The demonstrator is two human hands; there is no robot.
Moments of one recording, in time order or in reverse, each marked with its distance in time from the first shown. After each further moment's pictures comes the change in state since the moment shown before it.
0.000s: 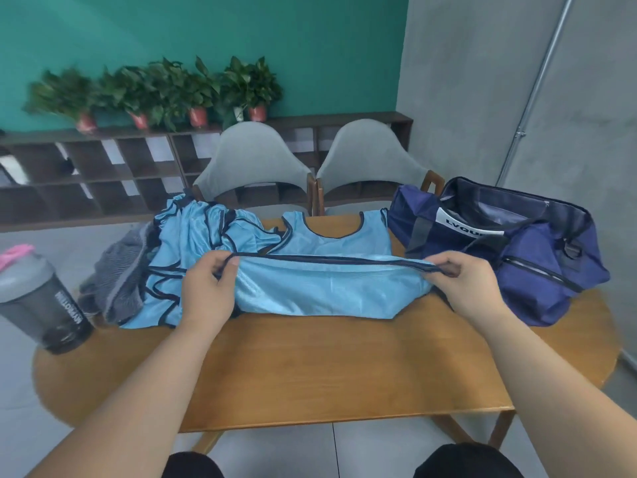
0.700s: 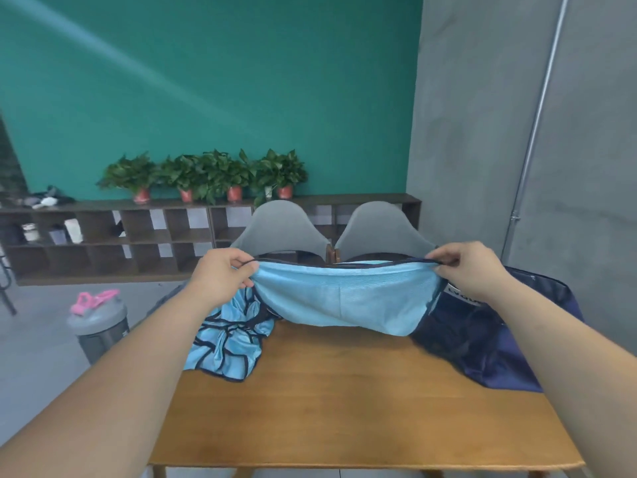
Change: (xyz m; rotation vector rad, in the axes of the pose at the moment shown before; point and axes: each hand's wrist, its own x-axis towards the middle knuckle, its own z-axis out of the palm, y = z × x) left_hand 0.057 0.105 -0.101 0.024 -0.191 0.047; right_hand 0.048 -0.142 -0.053 -0.480 -0.038 -0.196
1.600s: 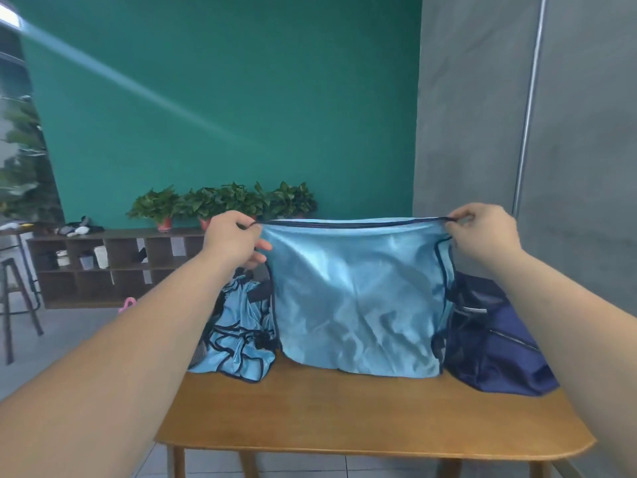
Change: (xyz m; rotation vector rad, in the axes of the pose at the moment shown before) left_hand -0.056 0.122 -0.056 -0.284 0.234 -0.095; right_hand -0.053 -0.089 -0.091 0.181 0.431 0.067
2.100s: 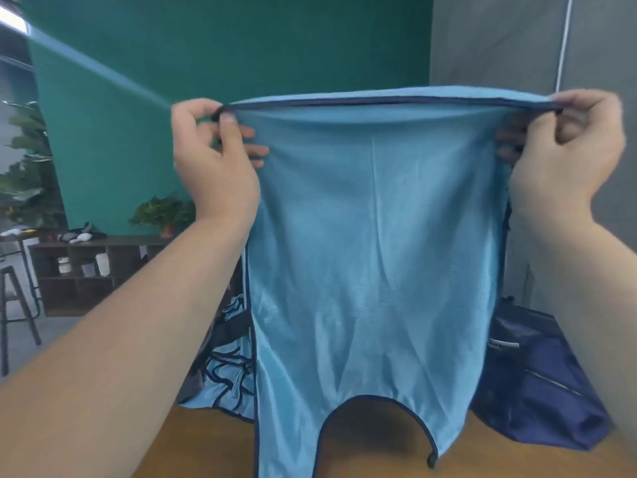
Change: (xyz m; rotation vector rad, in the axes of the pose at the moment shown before) left_hand 0.027 0.106 0.006 -0.513 0.404 0.700; right_hand 0.050 -0.098 -0.015 0.837 0.507 -0.258
